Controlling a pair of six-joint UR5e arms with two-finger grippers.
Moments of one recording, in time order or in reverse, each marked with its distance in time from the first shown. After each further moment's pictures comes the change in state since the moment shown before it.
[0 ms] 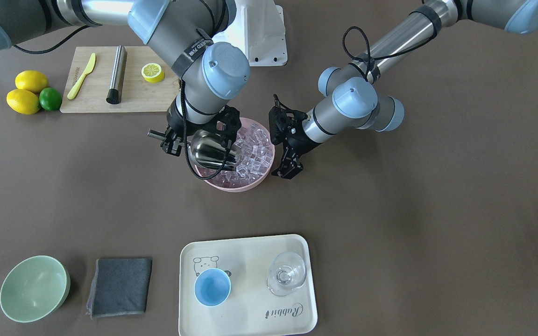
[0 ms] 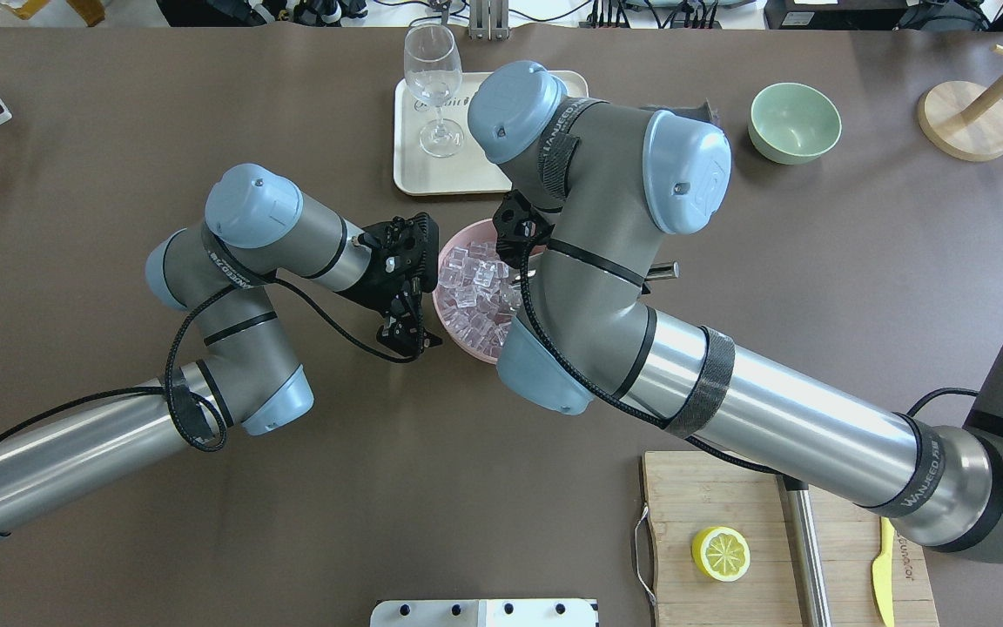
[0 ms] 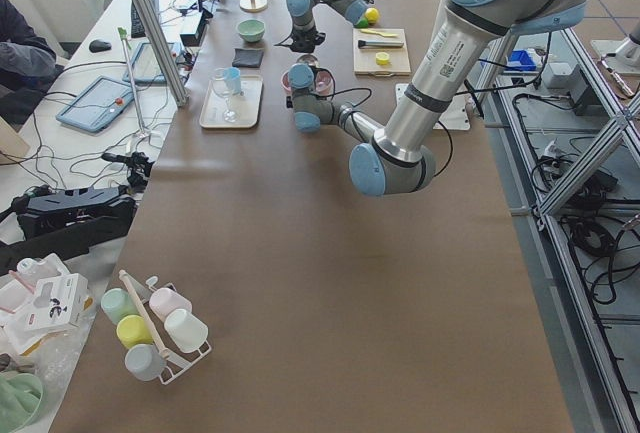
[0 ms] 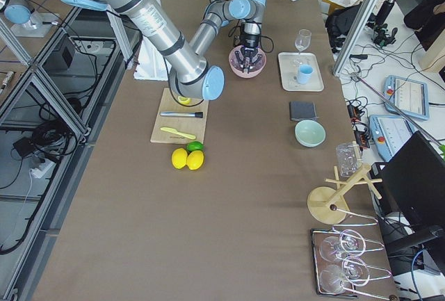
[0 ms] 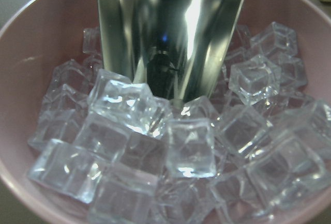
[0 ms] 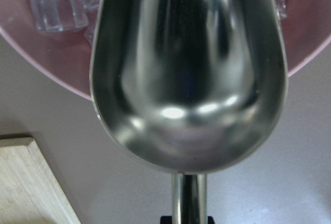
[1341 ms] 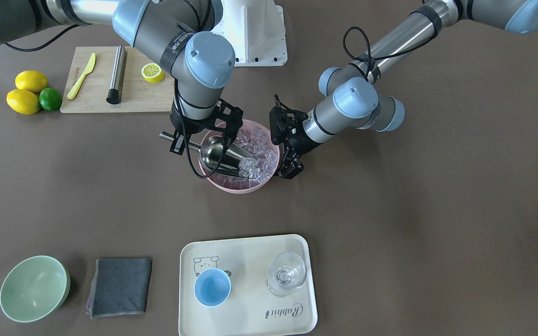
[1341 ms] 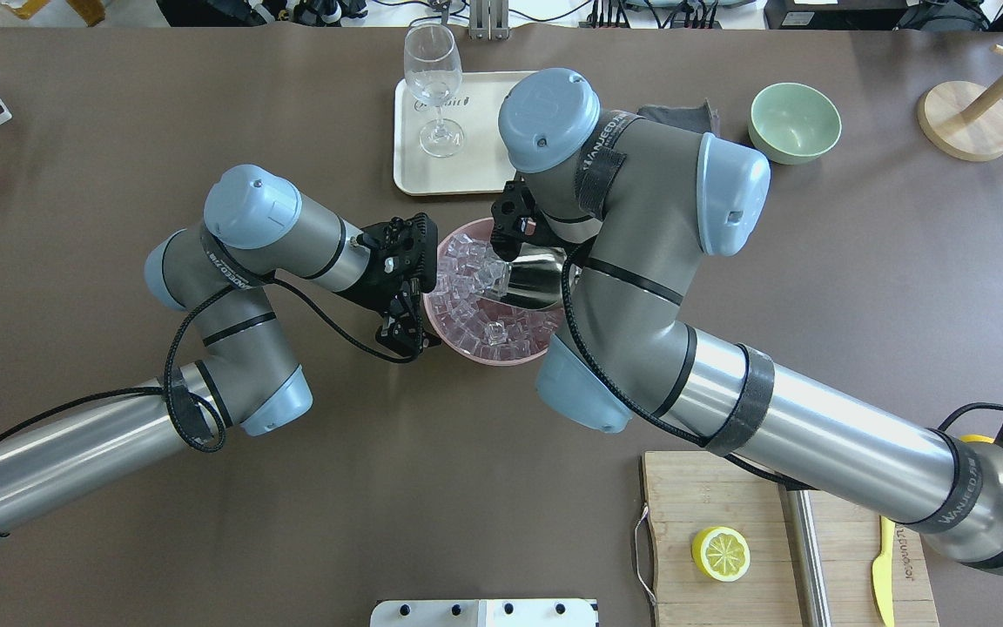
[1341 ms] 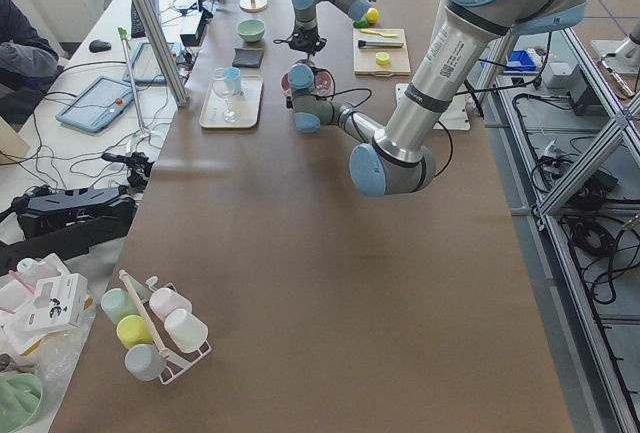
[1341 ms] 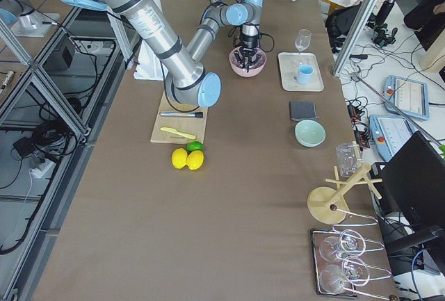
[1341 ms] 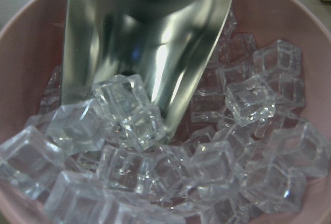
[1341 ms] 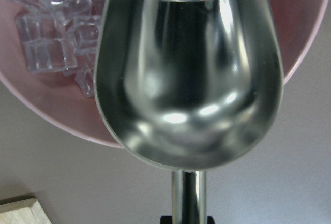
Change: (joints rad) left arm 0.000 0.002 0.000 -0.003 0.001 0.000; right arm -0.002 -0.072 0.070 0.175 0.055 0.174
